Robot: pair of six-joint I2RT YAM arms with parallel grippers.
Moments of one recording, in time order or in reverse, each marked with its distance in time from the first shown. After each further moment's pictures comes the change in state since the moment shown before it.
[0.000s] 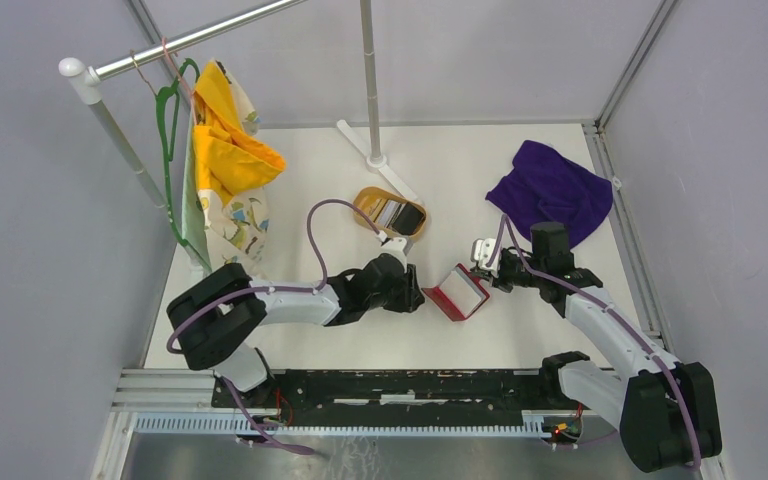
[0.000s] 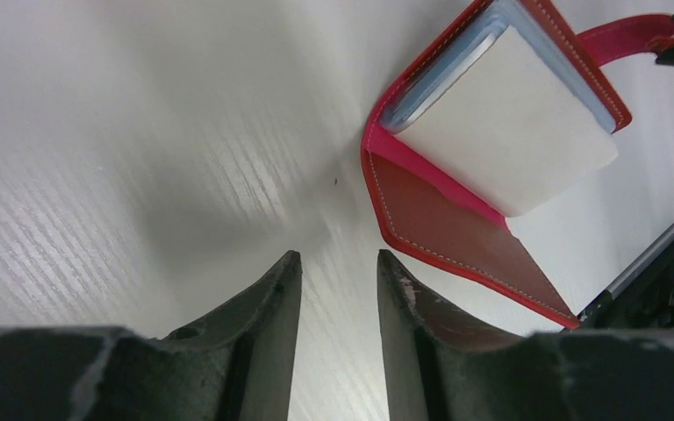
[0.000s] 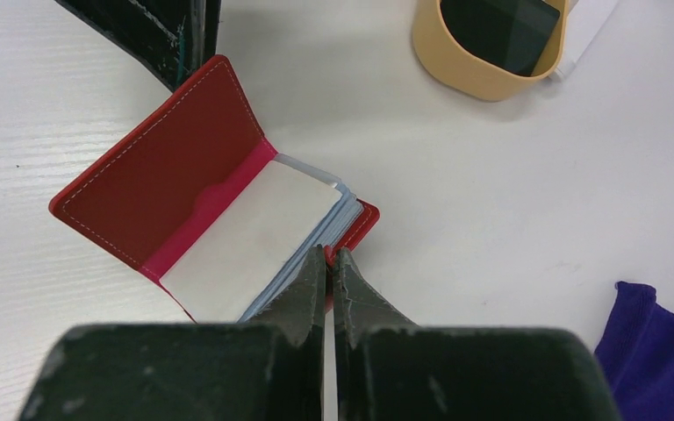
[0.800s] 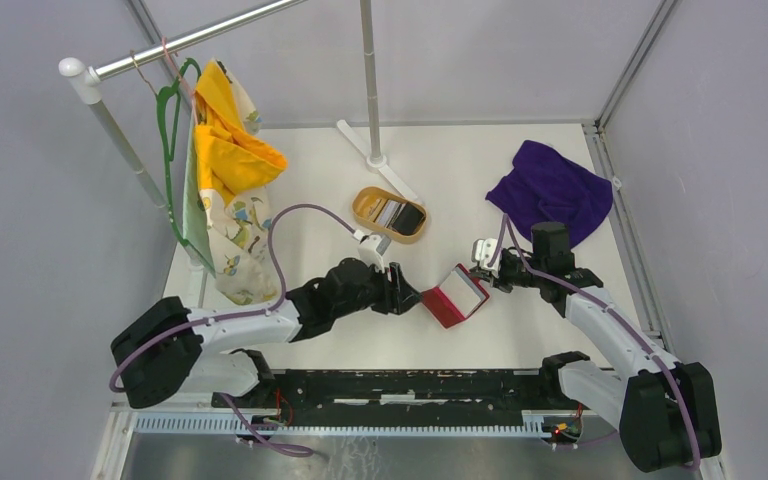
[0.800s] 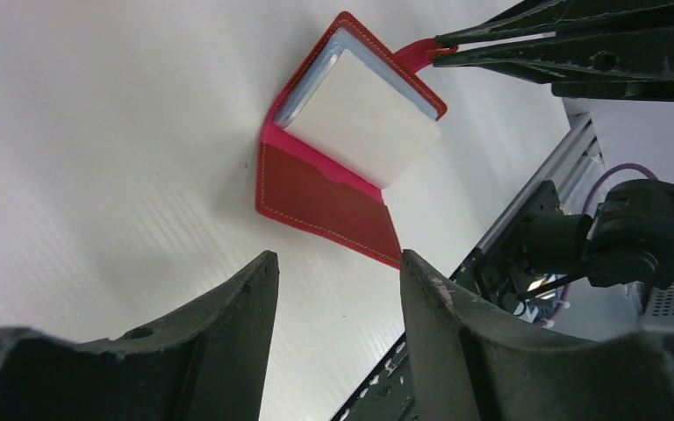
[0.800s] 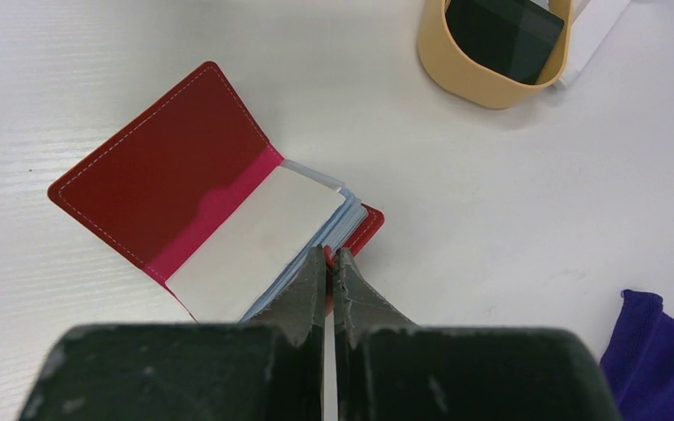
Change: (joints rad) left arm 0.015 -0.324 -0.174 0.091 0.101 -0.024; right arm -0.005 0.001 0.000 -0.002 -0.027 0.000
